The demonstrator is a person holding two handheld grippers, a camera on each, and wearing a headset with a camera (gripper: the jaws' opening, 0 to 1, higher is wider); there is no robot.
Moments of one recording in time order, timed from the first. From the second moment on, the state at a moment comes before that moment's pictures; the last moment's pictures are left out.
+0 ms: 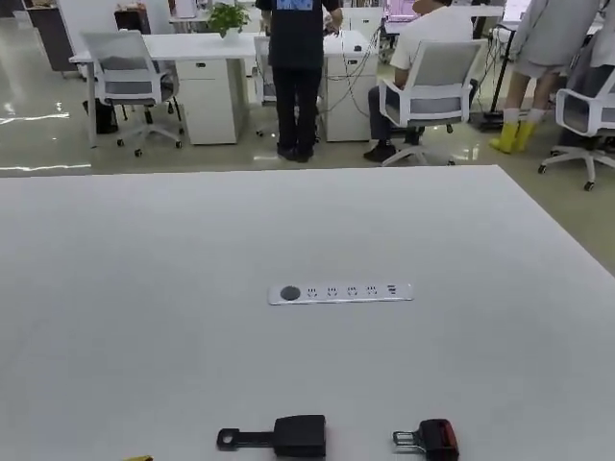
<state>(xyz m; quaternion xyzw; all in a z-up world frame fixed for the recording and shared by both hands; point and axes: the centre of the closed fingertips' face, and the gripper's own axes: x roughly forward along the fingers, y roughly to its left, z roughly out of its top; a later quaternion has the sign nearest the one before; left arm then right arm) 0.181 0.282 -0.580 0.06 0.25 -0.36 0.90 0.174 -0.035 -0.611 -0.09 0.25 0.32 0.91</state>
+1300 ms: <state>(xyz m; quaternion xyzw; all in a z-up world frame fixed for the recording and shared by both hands) 0.198 0.214 -0.617 0.14 0.27 -0.50 0.81 0.194 -0.023 -0.655 -0.10 0.31 0.39 0.86</state>
